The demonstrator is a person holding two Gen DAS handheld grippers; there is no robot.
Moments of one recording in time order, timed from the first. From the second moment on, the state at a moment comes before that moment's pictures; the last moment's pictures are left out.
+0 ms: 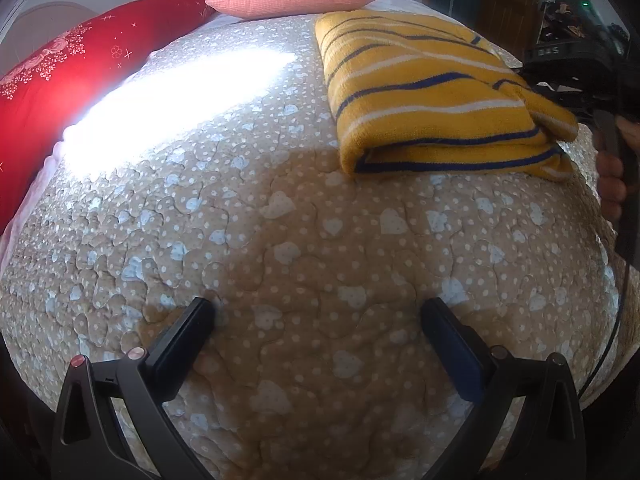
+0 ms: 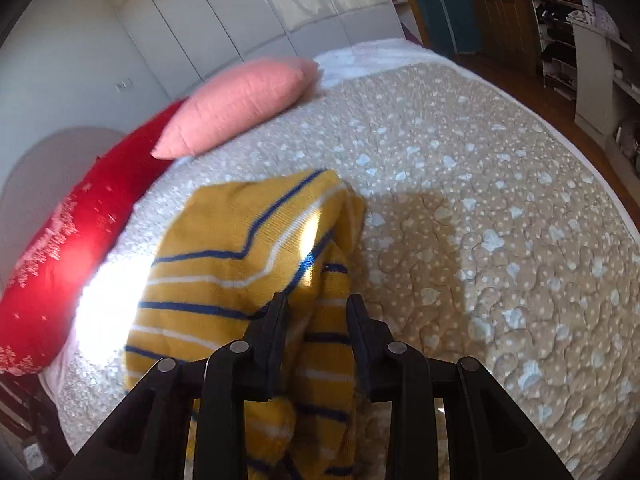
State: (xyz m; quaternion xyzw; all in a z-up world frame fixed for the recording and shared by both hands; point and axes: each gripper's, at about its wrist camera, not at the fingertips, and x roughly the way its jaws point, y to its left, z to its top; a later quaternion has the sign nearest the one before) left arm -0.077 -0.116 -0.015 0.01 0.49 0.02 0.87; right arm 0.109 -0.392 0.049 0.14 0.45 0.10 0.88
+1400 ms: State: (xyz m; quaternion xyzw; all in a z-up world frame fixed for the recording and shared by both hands) left arm -0.087 -0.111 -0.013 0.00 0.48 0.01 0.88; right arm -0.045 -0.378 0.026 0.00 0.38 0.02 0.92
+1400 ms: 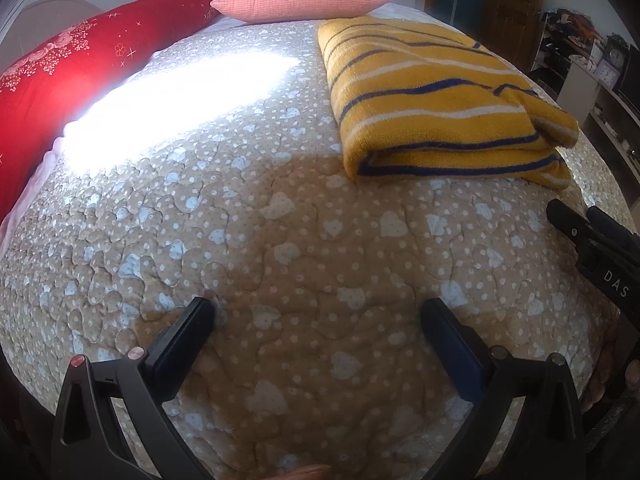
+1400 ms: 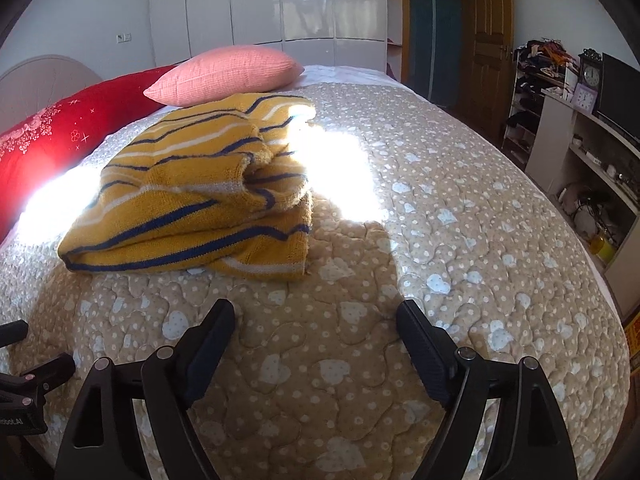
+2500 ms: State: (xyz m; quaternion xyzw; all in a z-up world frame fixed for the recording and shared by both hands) left arm -0.080 -0.117 -0.012 0.01 0.48 0.03 0.88; right arm -0.045 -0.374 0.023 -0.01 0.38 0.02 0.92
